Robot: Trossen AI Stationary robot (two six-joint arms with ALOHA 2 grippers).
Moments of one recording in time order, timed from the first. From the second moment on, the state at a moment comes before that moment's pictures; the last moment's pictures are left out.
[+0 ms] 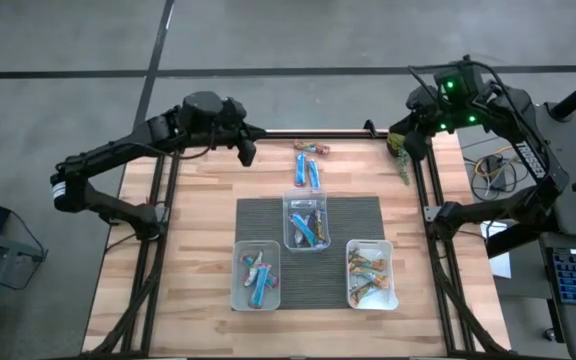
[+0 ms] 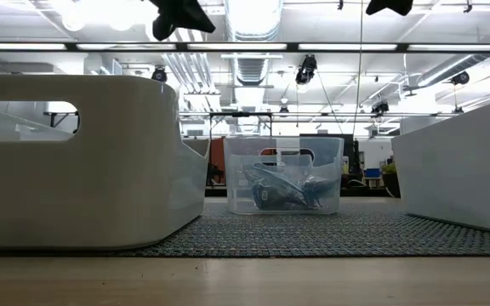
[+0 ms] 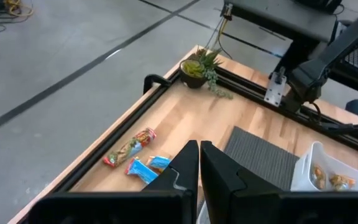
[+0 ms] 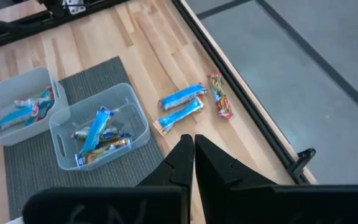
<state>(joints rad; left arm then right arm) 0.40 1.25 1.40 -0.55 -0.01 -0.19 -0.71 1.20 1.75 -1.34 -0.26 -0.14</state>
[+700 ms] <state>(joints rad) 0.43 1.22 1.40 -0.56 -0.01 -0.13 -0.71 1.45 1.76 -1.13 -0.25 -0.05</state>
